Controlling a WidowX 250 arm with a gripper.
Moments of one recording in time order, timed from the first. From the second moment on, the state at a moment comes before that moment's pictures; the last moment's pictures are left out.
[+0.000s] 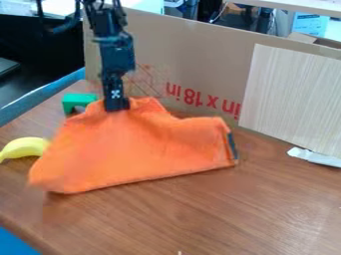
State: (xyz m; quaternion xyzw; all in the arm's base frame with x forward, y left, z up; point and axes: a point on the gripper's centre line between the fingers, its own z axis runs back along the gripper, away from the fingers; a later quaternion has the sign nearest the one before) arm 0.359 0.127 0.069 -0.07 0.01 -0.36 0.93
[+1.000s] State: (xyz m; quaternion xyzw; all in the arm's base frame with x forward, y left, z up) arm 0.397 0.144 0.044 -0.08 0.02 -0.36 0.93
